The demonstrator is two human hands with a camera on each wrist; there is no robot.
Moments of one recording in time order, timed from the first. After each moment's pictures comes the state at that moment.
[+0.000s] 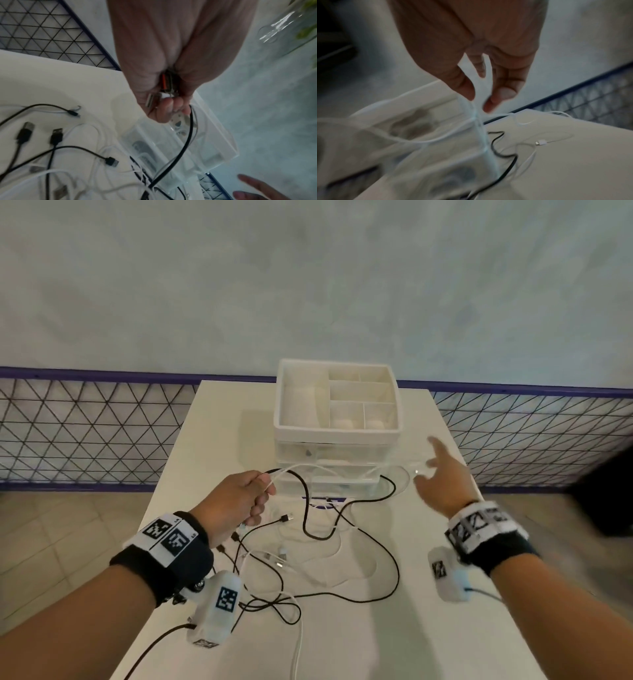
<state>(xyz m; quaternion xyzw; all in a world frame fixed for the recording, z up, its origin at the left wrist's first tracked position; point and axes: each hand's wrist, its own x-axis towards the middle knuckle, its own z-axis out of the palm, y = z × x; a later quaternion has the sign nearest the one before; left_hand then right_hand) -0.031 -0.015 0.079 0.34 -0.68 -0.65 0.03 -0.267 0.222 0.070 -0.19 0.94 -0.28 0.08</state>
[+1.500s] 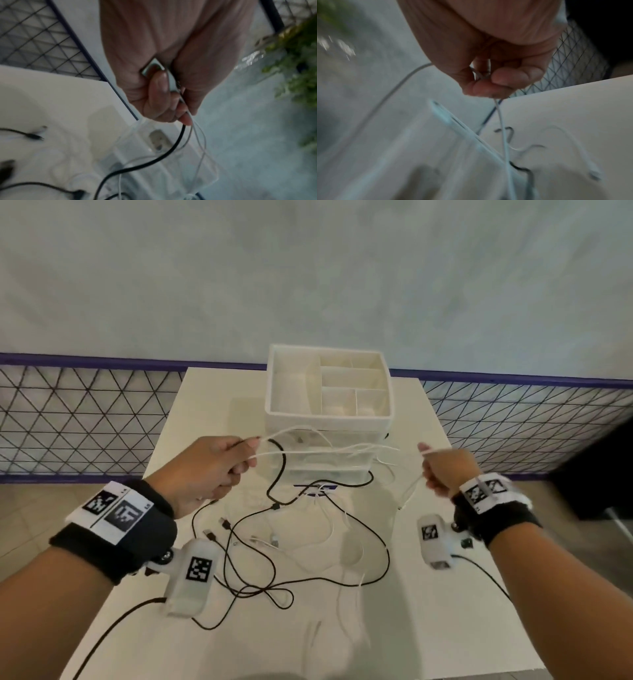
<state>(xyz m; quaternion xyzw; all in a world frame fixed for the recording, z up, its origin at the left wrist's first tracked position) -0.023 -0.033 0.117 0.30 -0.68 -0.67 0.04 -0.278 0.229 0.083 0.06 0.85 -0.45 0.27</state>
